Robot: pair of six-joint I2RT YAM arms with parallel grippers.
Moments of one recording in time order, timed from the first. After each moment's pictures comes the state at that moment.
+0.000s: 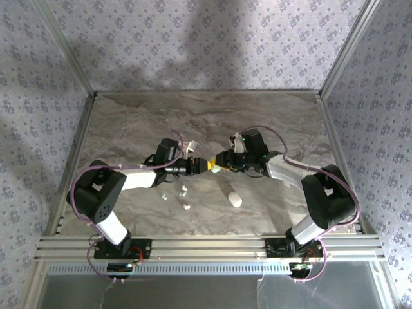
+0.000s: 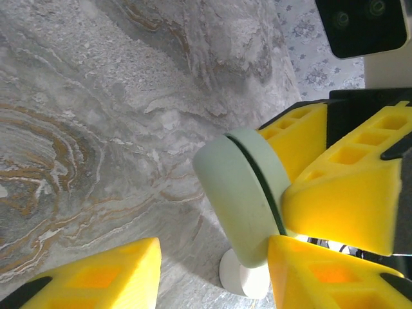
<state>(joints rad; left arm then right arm) -0.57 1.65 0.68 0.42 0.68 -0.74 0.48 1.56 0.81 -0.01 -0.65 0.72</state>
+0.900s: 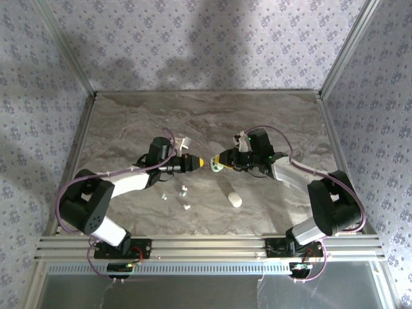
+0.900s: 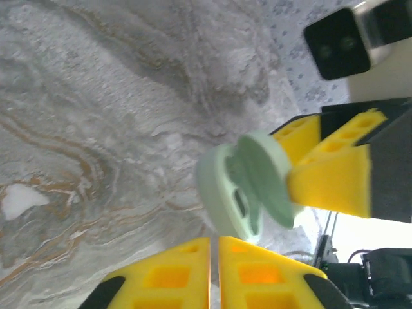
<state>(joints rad) -0.54 1.52 0.65 0.37 0.65 -0.69 0.44 1.49 0.78 -0.01 -0.68 0.73</state>
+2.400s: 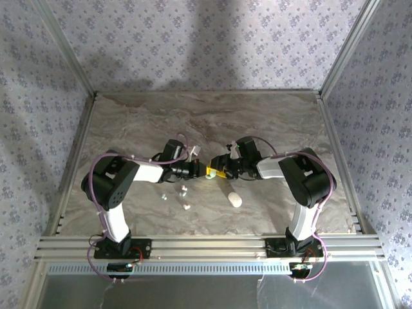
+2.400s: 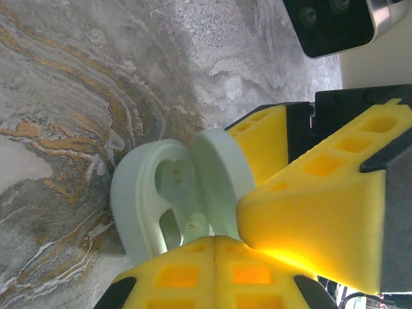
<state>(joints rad) -0.58 1.82 0.76 0.34 0.71 -0.73 0.49 1.82 0.77 0.29 -0.72 0.90</state>
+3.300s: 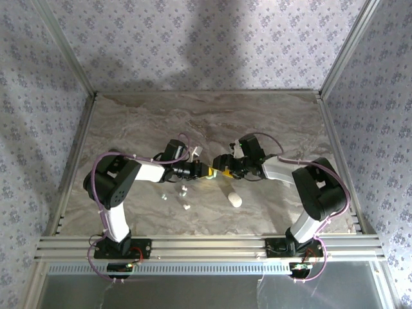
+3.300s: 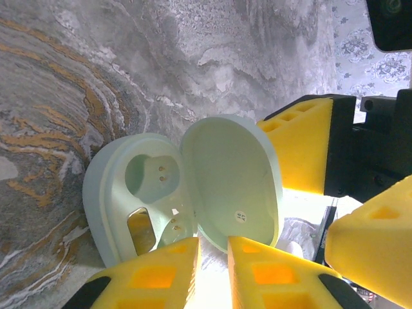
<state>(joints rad) -0.58 1.83 0.77 0.34 0.74 -0.73 0.49 1.65 0.78 0.01 -0.59 0.75</state>
